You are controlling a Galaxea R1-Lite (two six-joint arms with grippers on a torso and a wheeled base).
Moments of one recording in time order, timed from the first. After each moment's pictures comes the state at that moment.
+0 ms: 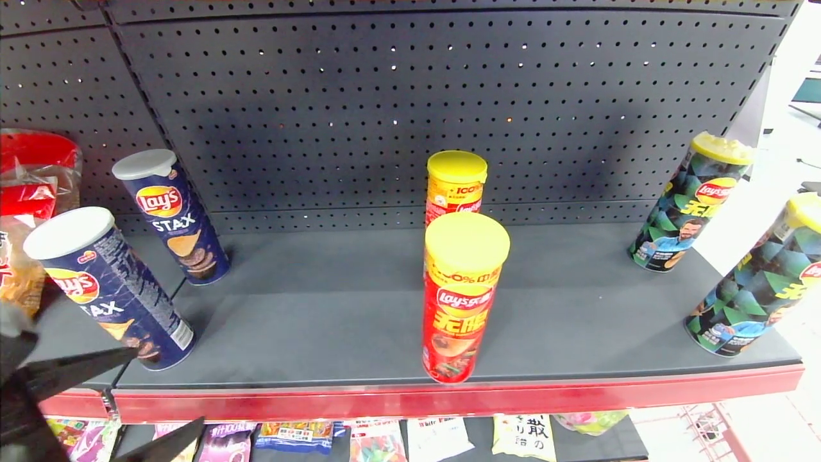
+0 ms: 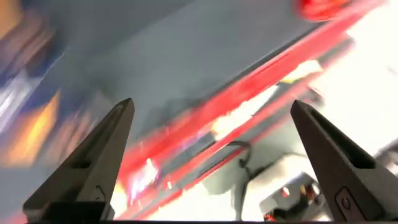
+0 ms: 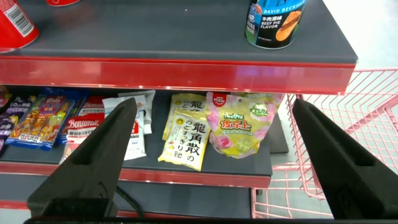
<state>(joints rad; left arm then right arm) -0.40 0.84 -0.47 0.07 -0.06 0.14 0.07 0.09 0.00 0.00 0.02 0.00</state>
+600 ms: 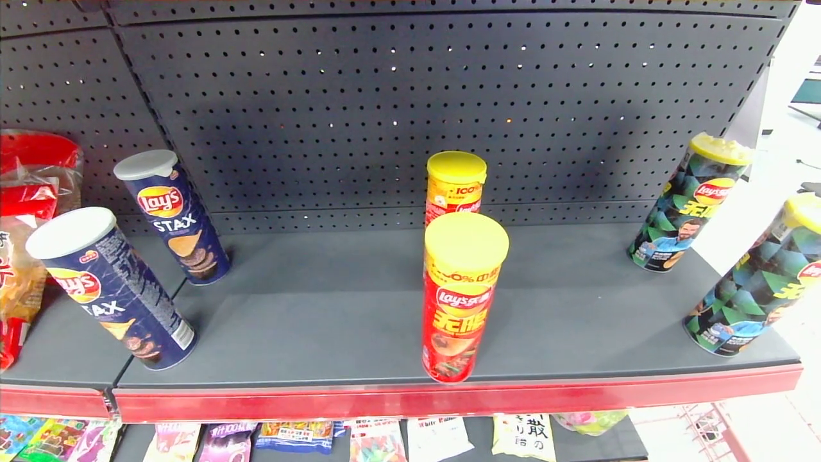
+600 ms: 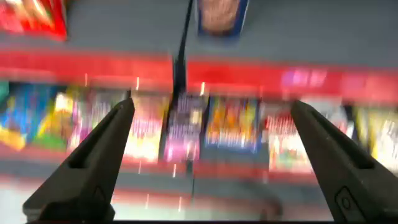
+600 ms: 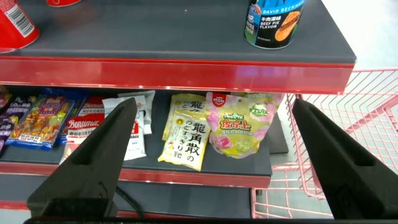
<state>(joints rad) 0.03 0.15 -0.13 0.16 0.06 -0.03 0.07 0.09 0.00 0.00 0.02 0.00</state>
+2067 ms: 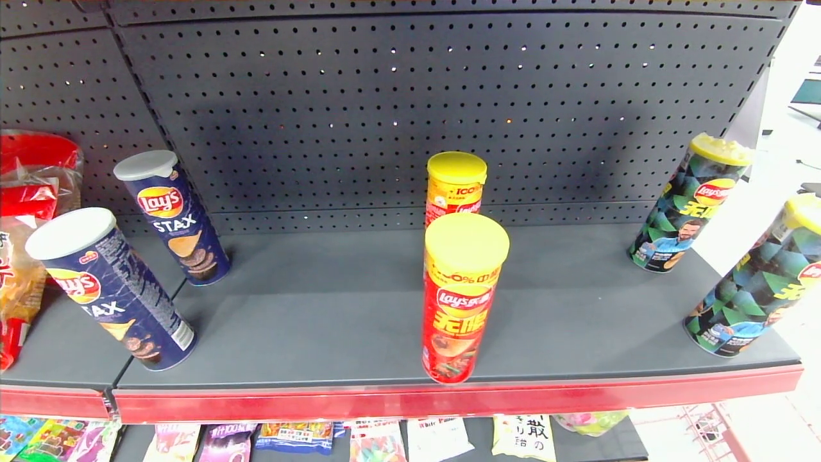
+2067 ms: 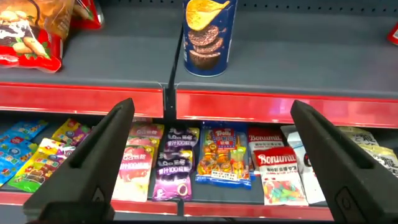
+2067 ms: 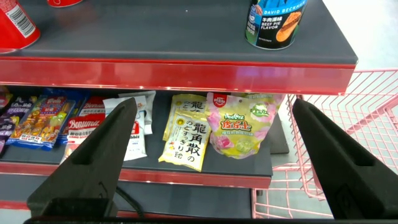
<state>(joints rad) 0.00 0.00 0.00 0.00 0.05 -0.04 0.07 0.09 0.00 0.00 0.02 0.00</state>
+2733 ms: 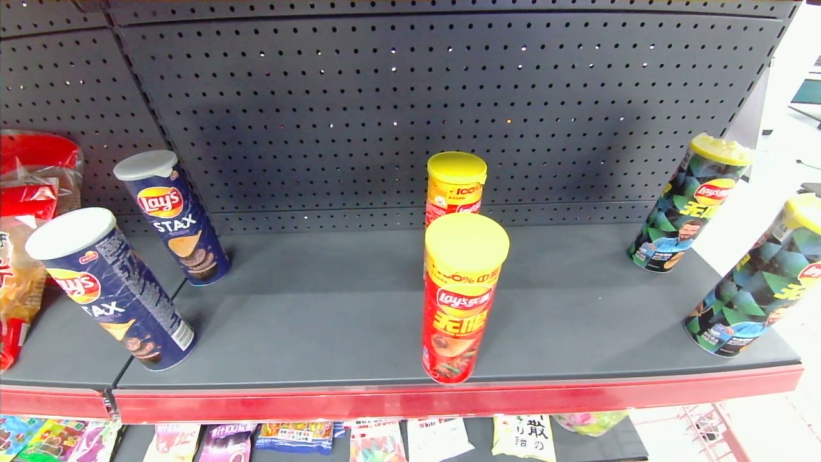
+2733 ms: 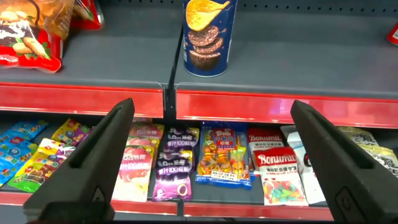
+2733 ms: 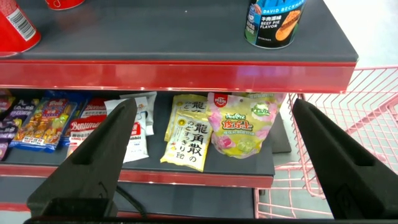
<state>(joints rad) 0.00 0.00 0.00 0.00 0.05 -0.04 0.07 0.09 0.00 0.00 0.01 0.02</state>
